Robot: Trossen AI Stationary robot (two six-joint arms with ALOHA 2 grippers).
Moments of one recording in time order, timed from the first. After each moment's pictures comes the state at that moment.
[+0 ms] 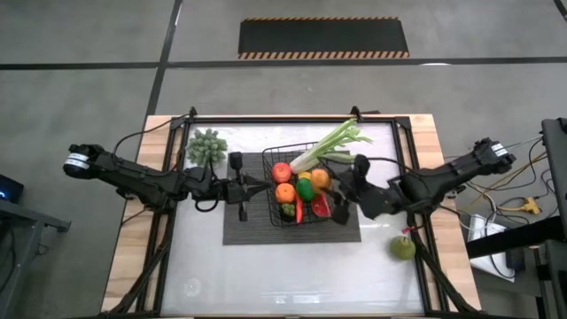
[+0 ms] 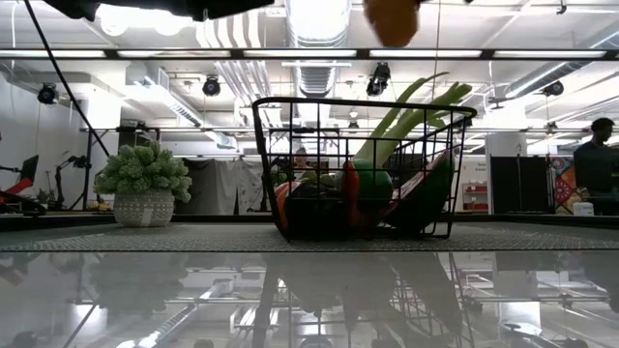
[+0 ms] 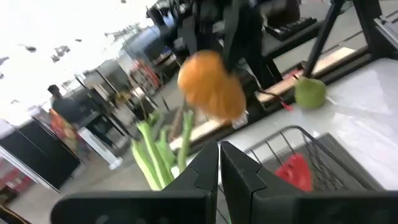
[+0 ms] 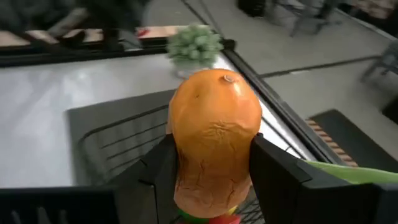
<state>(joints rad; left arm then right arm) -0.17 1.12 0.65 0.49 -0.29 0.57 0.39 1.27 1.16 -0.53 0.75 0.31</state>
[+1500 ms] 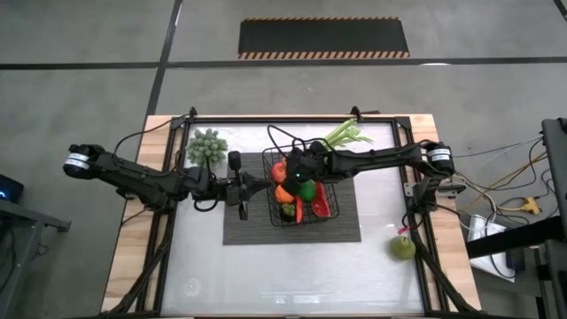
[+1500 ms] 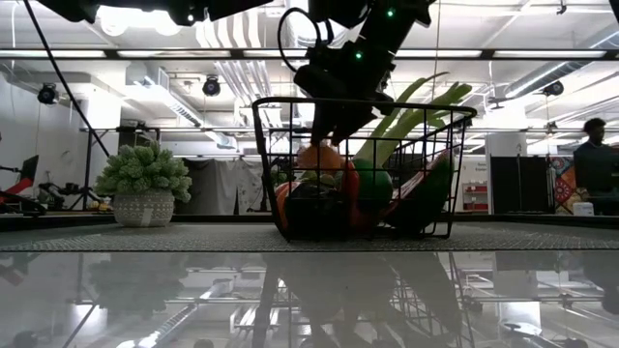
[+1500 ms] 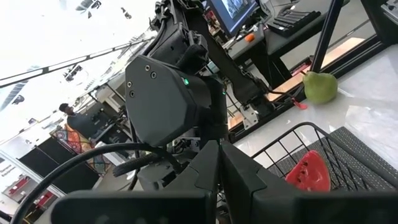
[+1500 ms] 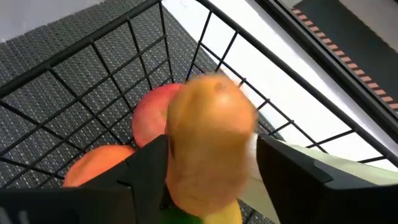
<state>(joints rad) -0.17 1.12 0.63 0.54 -0.30 0.68 -0.06 1.82 1.40 -0.55 0.45 0.40</state>
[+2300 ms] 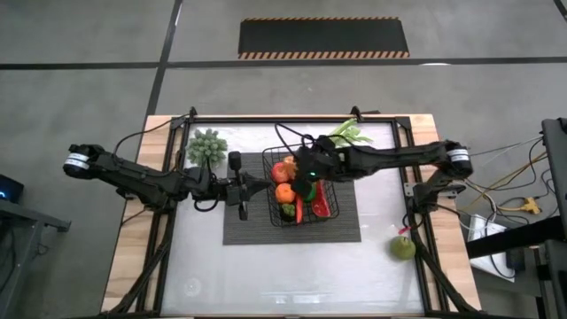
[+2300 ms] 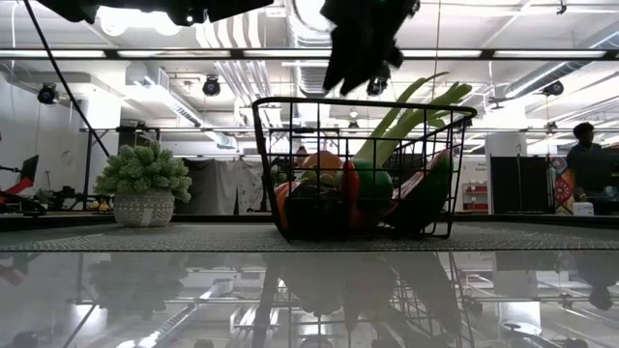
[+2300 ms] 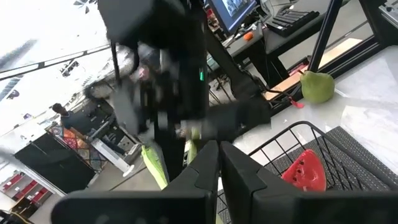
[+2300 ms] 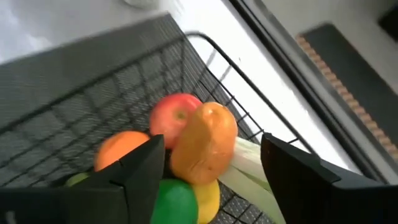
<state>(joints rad) -0.17 1.12 0.63 0.53 -0.30 0.66 0.00 1.68 1.48 -0.71 0.44 0.29</state>
